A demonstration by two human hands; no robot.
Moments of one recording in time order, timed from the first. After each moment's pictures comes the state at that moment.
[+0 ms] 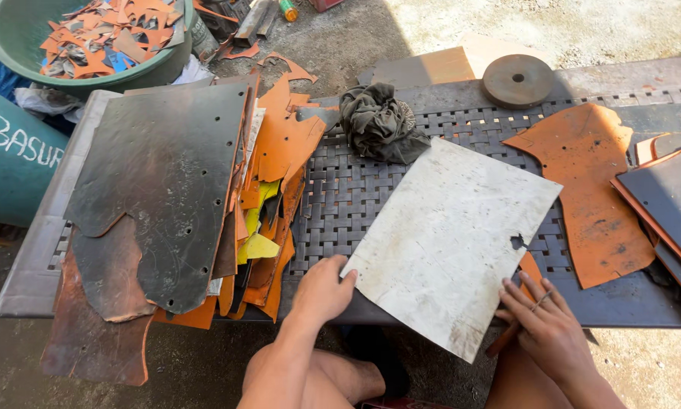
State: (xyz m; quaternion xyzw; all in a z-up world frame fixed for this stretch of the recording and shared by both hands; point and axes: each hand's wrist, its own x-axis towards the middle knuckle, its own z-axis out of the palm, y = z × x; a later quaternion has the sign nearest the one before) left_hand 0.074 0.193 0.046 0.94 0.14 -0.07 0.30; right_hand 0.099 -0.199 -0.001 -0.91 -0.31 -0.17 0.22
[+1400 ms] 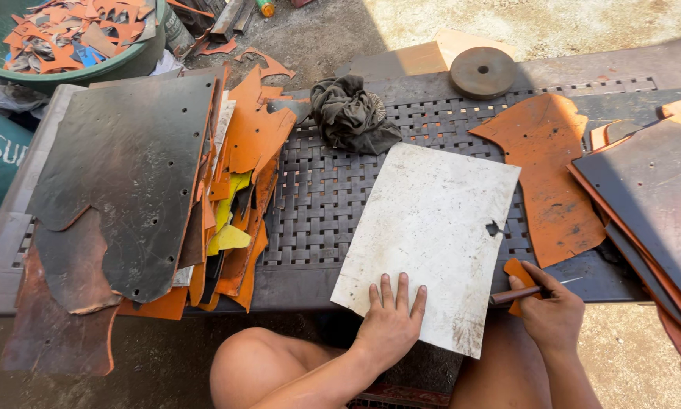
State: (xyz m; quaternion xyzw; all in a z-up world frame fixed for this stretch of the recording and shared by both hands) left_hand 0.040 0.038 0.047 0.95 -0.27 -0.14 -0.05; right_hand 0.097 -0.232 -0.023 -0.85 0.13 -0.08 0.50
